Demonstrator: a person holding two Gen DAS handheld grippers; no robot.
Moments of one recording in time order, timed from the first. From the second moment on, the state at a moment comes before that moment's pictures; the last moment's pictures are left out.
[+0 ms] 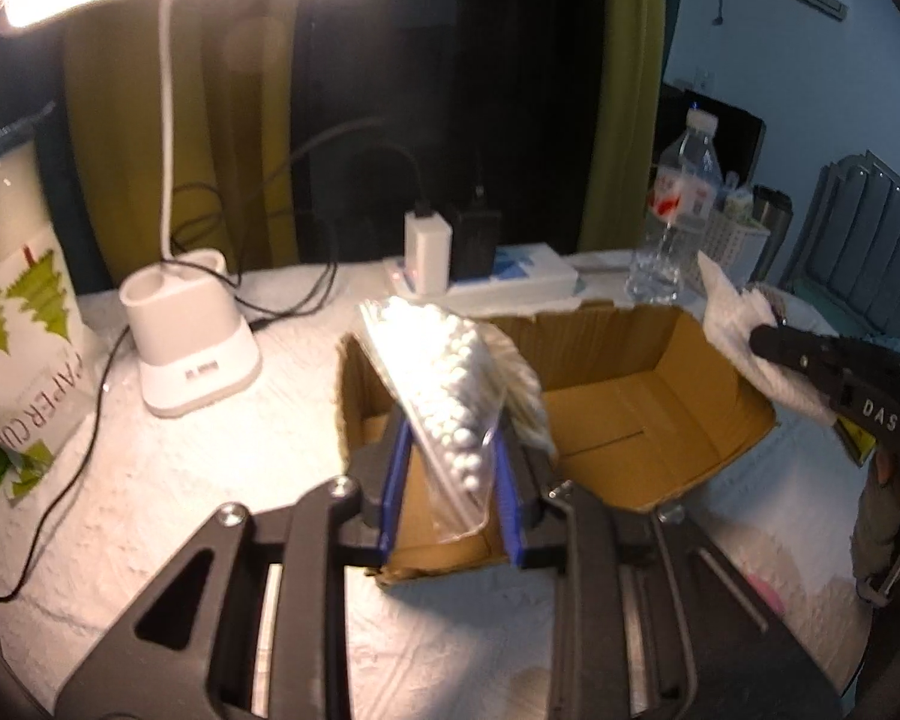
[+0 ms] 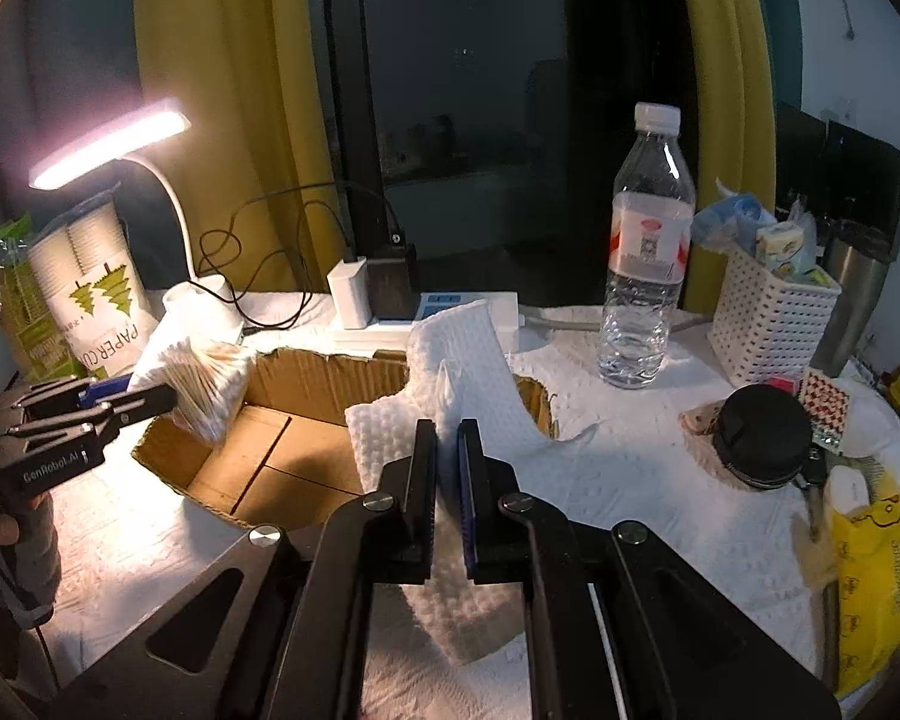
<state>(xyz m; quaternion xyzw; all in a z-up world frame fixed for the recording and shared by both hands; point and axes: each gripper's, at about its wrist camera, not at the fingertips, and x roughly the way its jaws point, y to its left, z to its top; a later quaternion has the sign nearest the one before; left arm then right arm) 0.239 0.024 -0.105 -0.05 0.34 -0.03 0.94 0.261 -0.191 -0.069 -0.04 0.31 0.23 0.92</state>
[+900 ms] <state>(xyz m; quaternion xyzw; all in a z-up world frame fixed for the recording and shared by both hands) 0.197 0.021 -0.089 -0.07 0.32 -0.02 0.94 0.226 -0.191 -0.053 -0.03 0.30 0.23 0.92</state>
